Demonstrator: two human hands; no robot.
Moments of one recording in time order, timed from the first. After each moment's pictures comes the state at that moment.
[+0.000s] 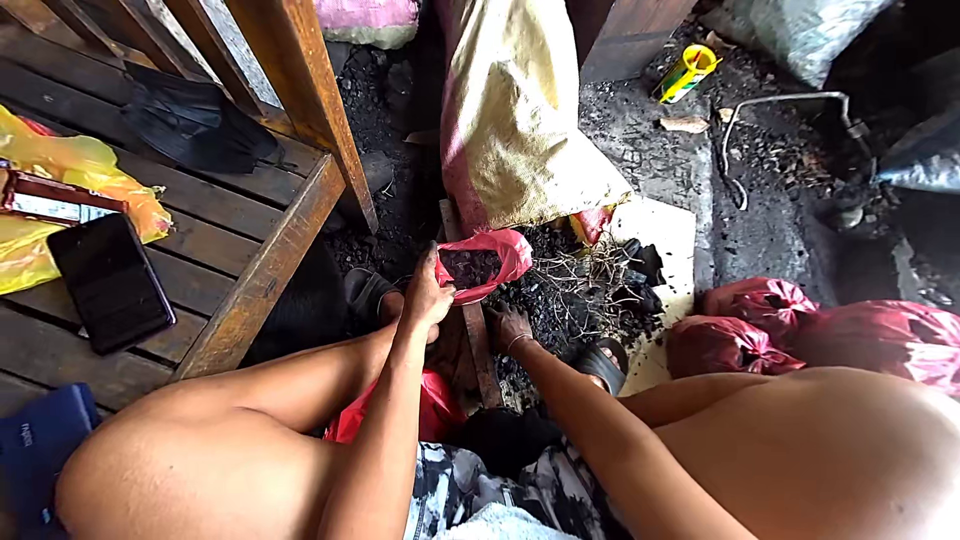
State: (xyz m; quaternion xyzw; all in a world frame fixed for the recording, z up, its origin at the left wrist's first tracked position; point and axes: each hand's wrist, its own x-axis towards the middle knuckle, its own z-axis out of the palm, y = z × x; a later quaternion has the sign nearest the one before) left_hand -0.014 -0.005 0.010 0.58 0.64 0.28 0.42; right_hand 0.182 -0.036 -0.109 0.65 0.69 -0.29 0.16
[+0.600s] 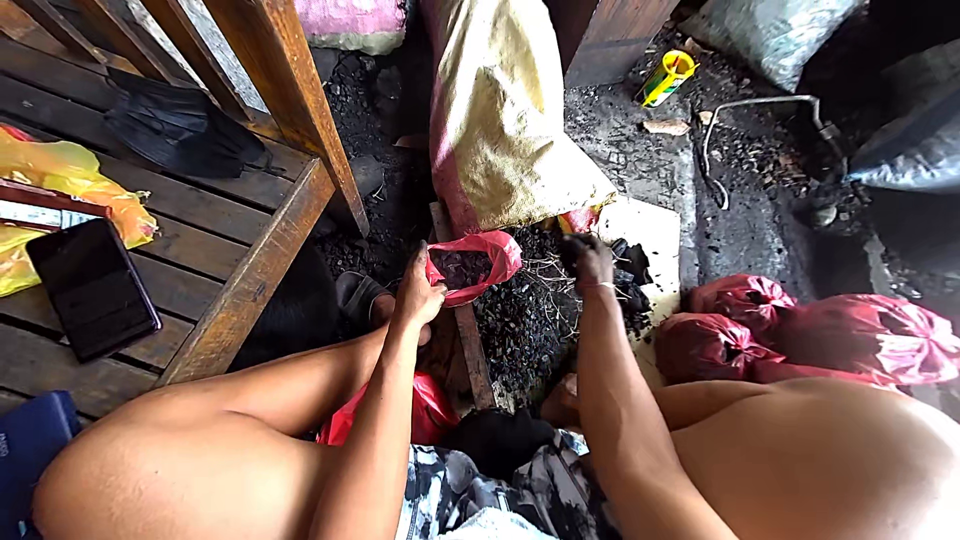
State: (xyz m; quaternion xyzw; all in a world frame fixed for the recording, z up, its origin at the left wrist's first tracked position) left_hand -0.013 -0.001 0.015 0.60 0.63 0.29 0.40; right_hand 0.299 0.026 -0.003 0.70 0.35 -0.38 -0.49
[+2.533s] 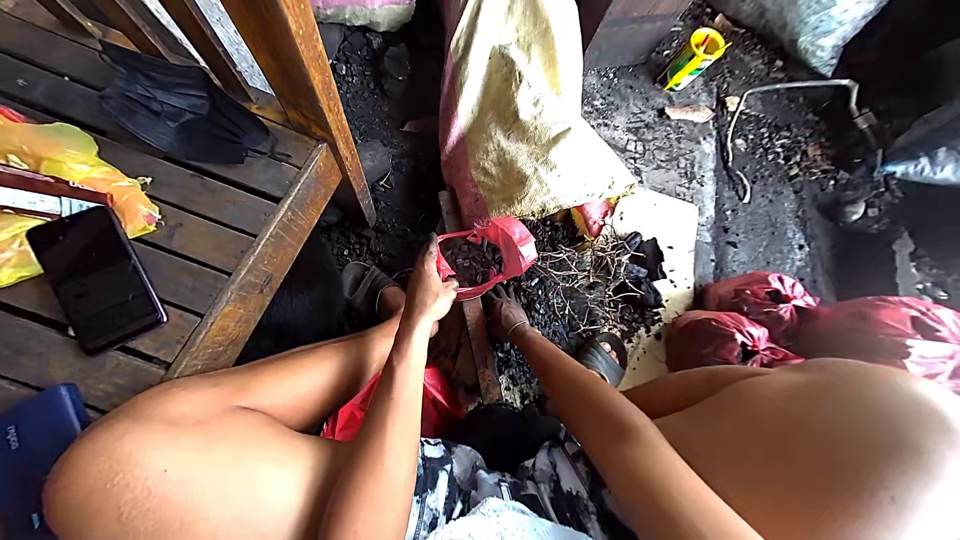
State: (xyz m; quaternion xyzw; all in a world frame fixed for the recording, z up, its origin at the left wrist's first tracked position) left_hand -0.010 -0.006 0.013 0.58 0.65 0.28 0.41; right_hand 0.181 -0.019 -0.121 0.63 0.70 -0.32 0.09
